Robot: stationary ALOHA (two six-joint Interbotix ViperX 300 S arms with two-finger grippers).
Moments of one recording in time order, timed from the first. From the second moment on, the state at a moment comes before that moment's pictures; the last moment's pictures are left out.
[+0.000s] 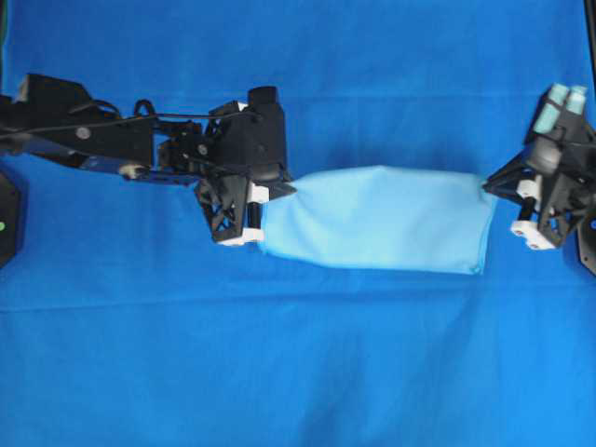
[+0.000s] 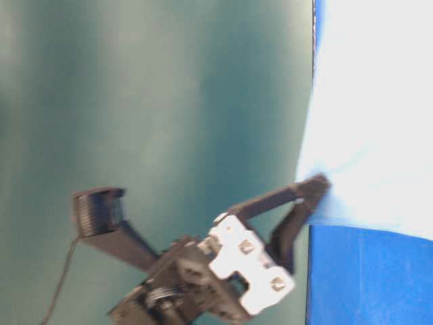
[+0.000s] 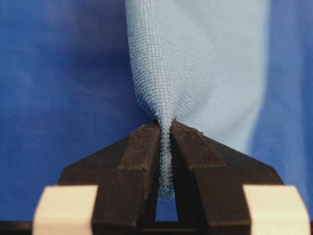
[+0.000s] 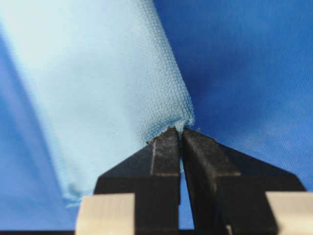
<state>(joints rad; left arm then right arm) 0.08 0.01 0.57 -0.03 0.19 0.05 -0.05 -0.75 1.19 -0.34 0.43 0.69</state>
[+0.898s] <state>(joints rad) -0.05 0.05 0.49 -0.03 0.07 0.05 -0.32 -0.66 1.07 -0.56 0.46 0.68</state>
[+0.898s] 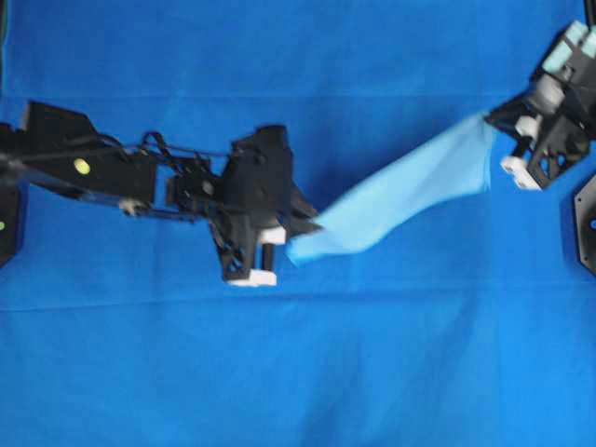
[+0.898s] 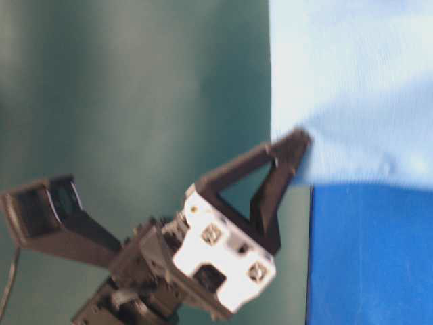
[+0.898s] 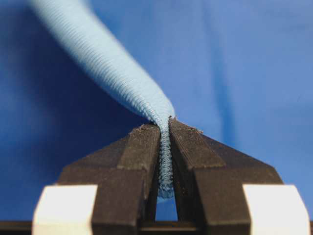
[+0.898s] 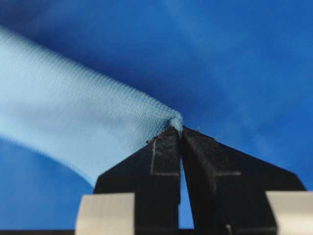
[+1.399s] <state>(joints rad) -0.09 0.20 0.25 -0.03 0.07 0.15 -0.43 -0.35 0.82 -0.72 0.31 0.67</state>
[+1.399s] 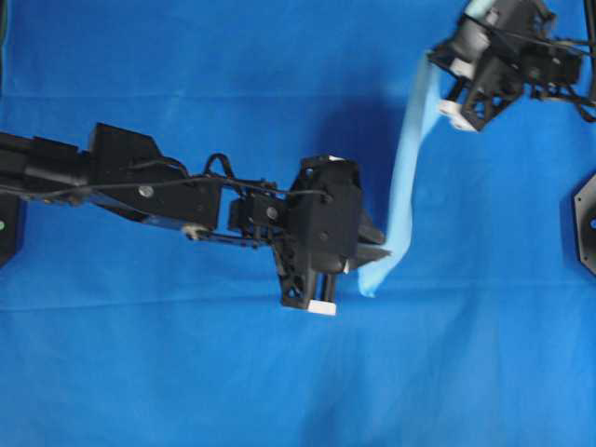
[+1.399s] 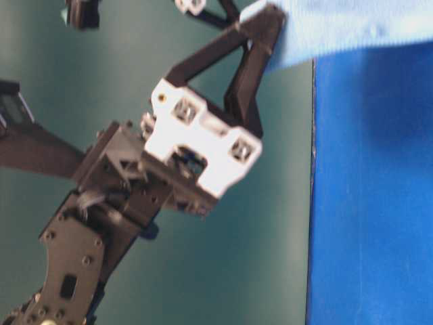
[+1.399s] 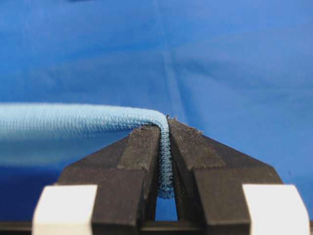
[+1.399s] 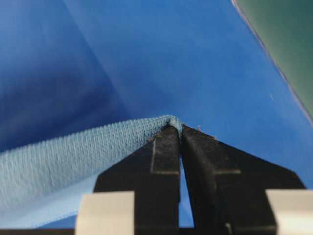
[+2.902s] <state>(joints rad) -0.12 0.40 0.27 -0.04 -0.14 -0.06 -0.44 -0.08 0.74 -0.73 0.19 0.67</state>
